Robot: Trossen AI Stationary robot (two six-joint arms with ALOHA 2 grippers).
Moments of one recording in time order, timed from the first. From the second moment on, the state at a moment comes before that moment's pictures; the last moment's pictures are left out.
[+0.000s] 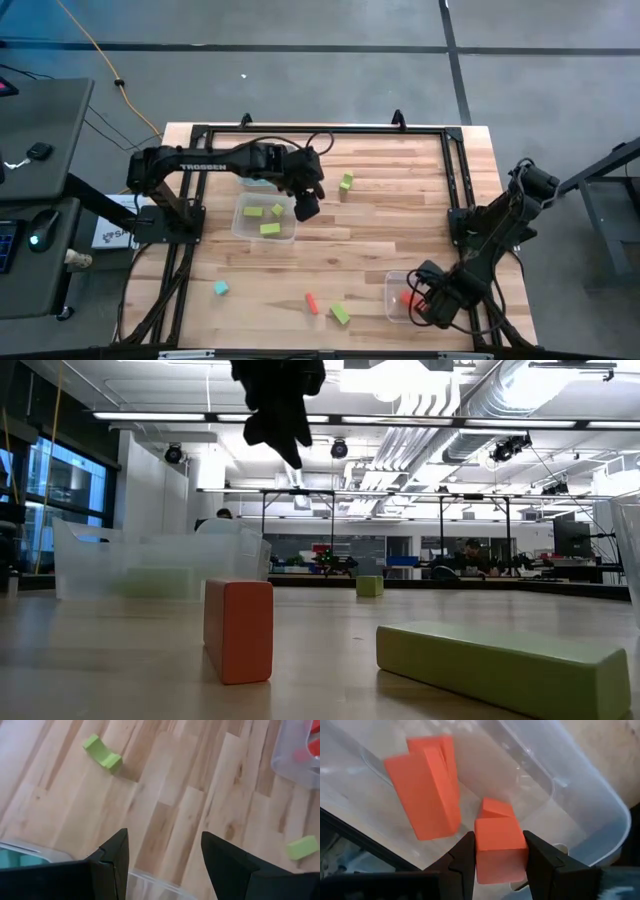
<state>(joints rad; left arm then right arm) 0.23 1.67 1.50 -0.87 0.02 -0.26 0.92 1.52 1.03 -0.99 -0.08 1.76</state>
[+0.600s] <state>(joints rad) 0.14 1.67 1.50 -0.86 0.02 -0.37 0.93 1.52 0.95 -0.90 -0.12 1.73</state>
